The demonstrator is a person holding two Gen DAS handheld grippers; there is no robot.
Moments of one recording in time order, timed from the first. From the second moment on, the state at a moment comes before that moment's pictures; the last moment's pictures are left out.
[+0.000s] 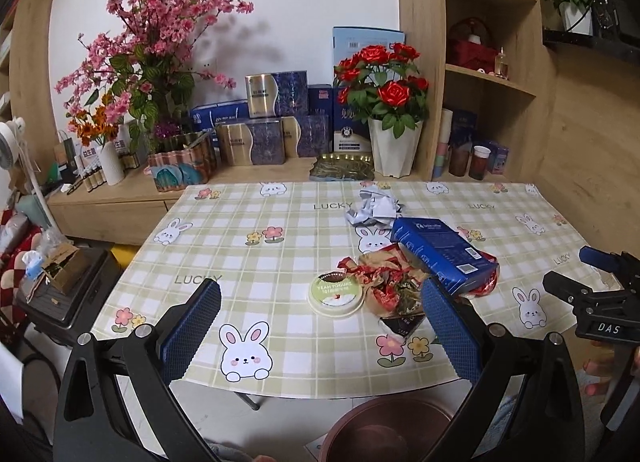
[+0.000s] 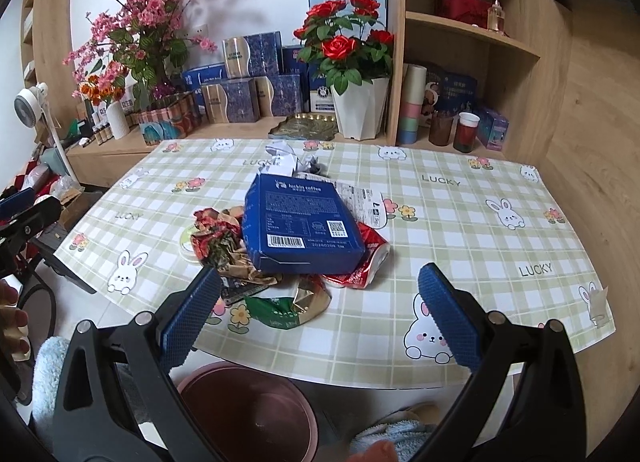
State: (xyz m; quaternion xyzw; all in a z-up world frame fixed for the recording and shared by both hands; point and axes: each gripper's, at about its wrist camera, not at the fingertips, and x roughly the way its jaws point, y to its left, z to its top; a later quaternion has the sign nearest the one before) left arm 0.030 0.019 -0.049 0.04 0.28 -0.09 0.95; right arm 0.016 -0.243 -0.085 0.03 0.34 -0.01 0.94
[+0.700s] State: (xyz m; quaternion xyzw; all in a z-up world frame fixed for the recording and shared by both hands) left arm 0.062 0.050 -0.087 -0.01 0.33 -0.07 0.94; right arm 0.071 -0.209 -0.143 -0.10 0.38 -0.03 0.92
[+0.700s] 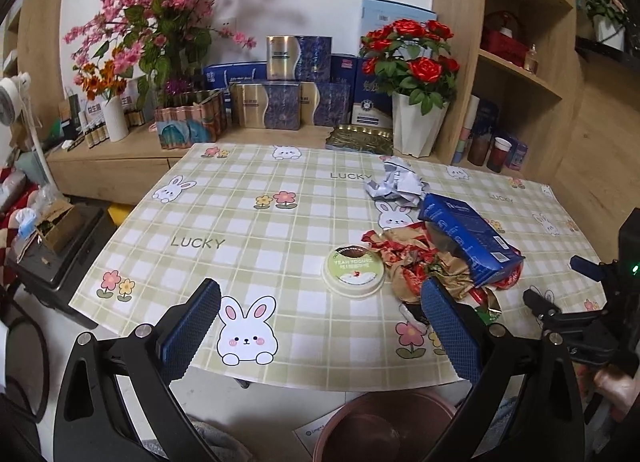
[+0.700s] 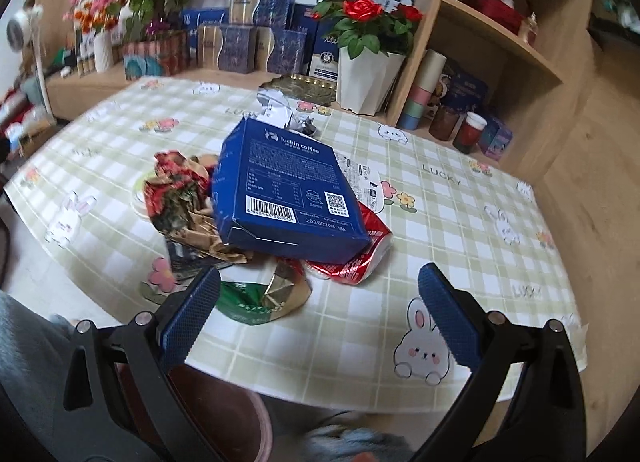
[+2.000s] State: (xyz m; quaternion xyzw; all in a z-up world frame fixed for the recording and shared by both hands) left arm 0.095 0.052 -0.112 -0.02 0.34 -0.07 0.94; right arm 0.190 -0.224 -0.125 -0.03 0.43 -0.02 0.90
